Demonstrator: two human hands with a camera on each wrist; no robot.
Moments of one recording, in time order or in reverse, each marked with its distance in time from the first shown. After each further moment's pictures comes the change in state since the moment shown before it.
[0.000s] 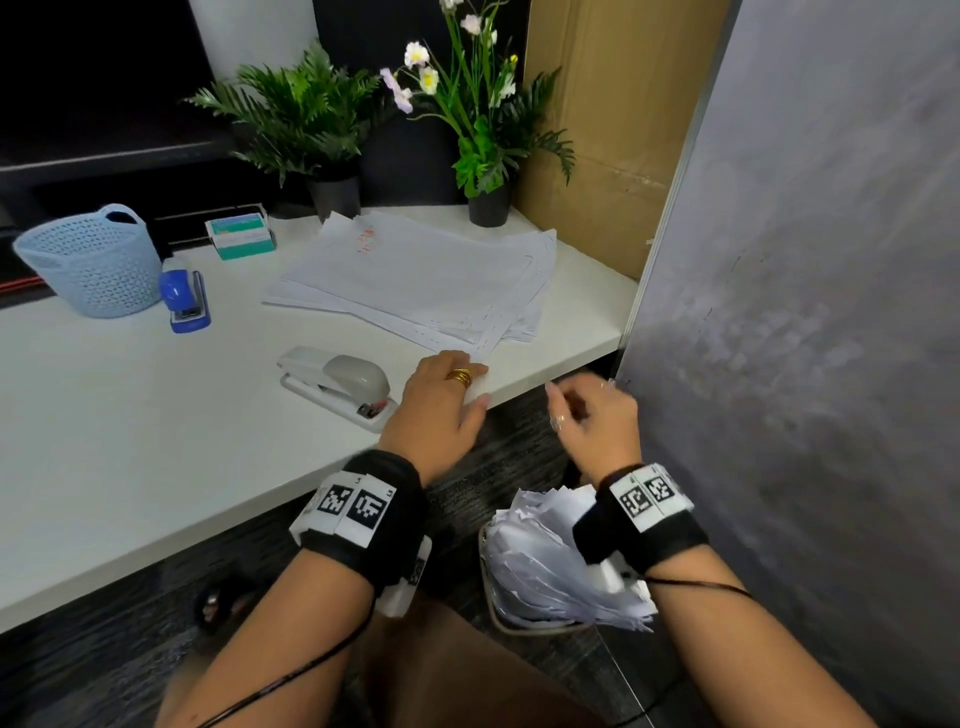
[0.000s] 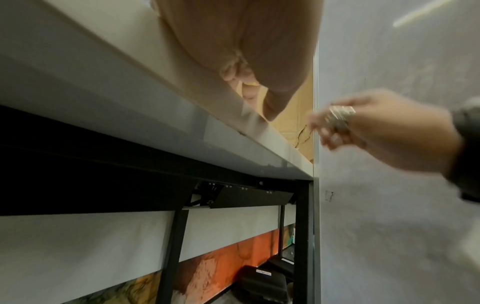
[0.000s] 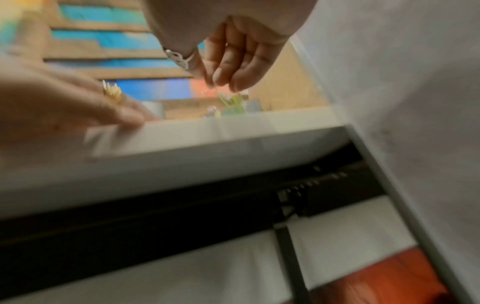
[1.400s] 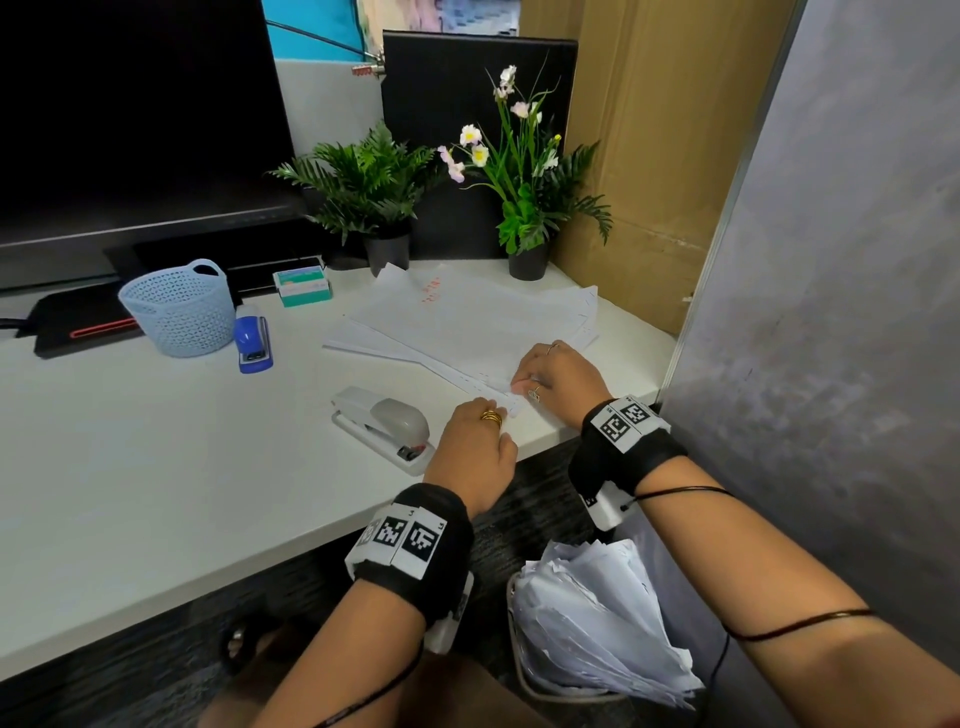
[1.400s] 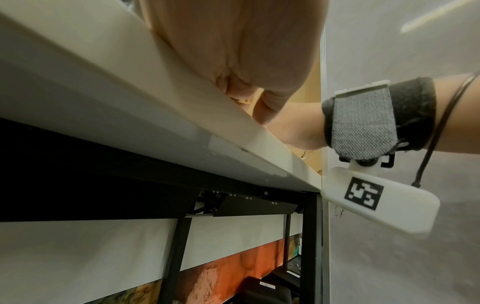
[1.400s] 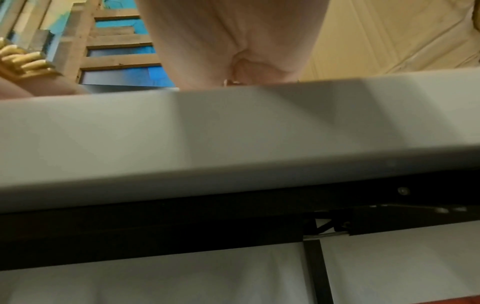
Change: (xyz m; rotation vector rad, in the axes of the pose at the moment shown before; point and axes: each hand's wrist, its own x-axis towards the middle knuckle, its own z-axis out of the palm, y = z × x) left_hand 0.005 0.010 -0.007 0.040 -0.048 -0.213; right_hand 0.110 -0.032 0.040 -0.151 -0.469 -0.252
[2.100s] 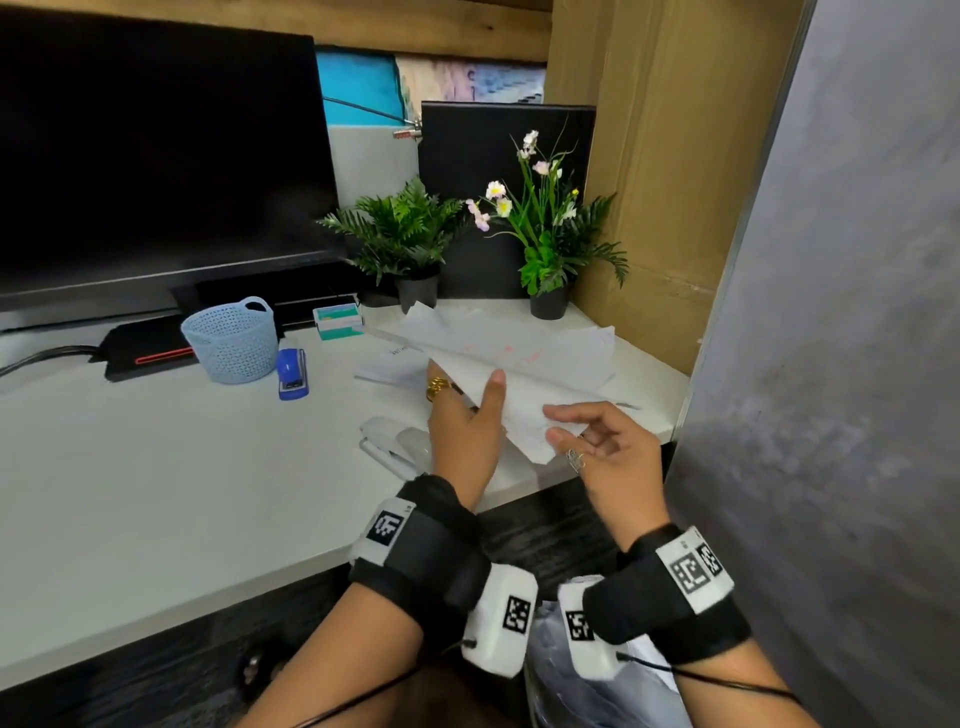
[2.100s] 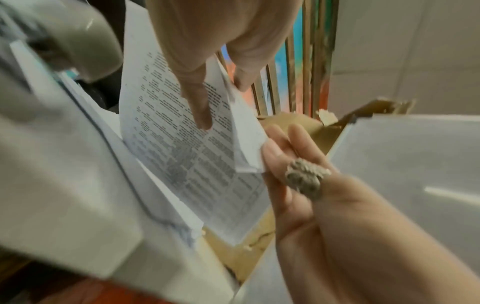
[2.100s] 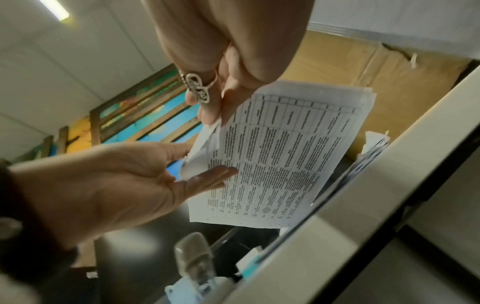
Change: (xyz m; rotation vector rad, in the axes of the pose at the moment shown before) left_hand 0.002 0.029 -0.049 -1.085 0.537 -0.152; right_hand -0.091 -0.076 -0.030 1.138 0.463 0.135
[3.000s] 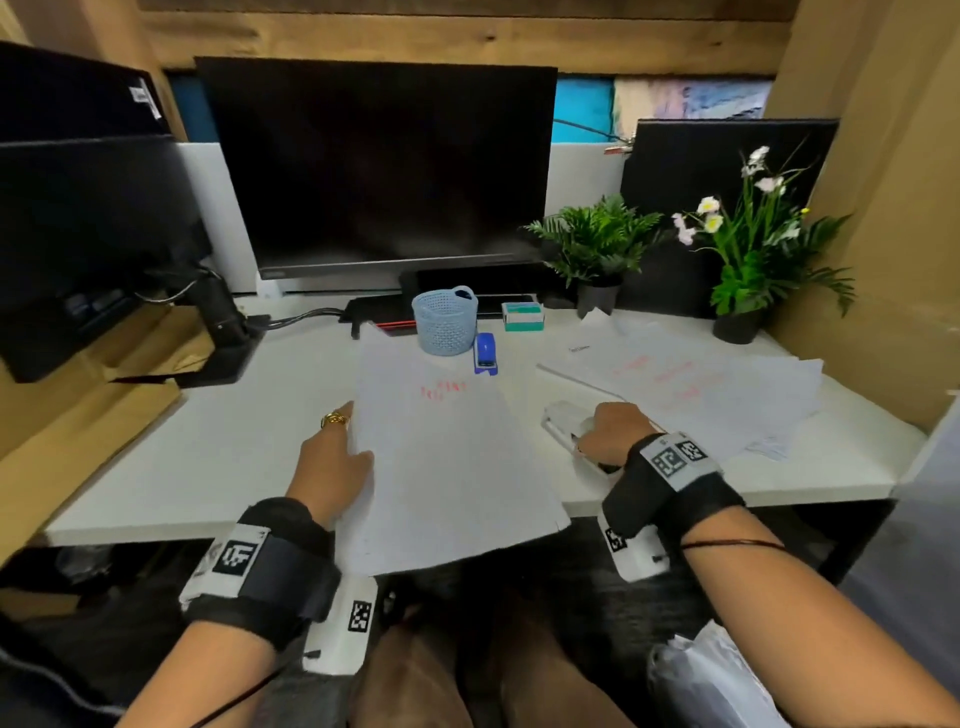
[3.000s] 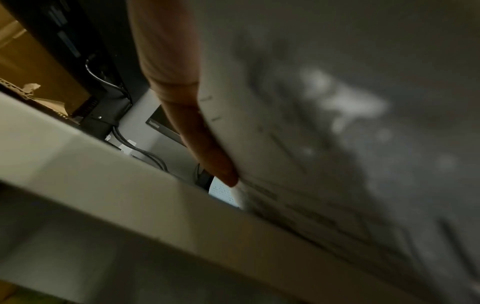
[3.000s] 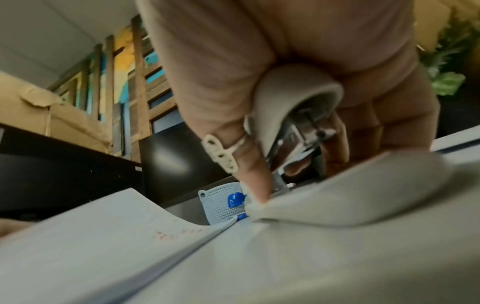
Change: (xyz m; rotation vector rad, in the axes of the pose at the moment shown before) left_hand -0.052 0.044 -0.289 0.760 0.276 -0.222; right_hand 0.036 0.006 0.150 -1.297 -0.693 0.280
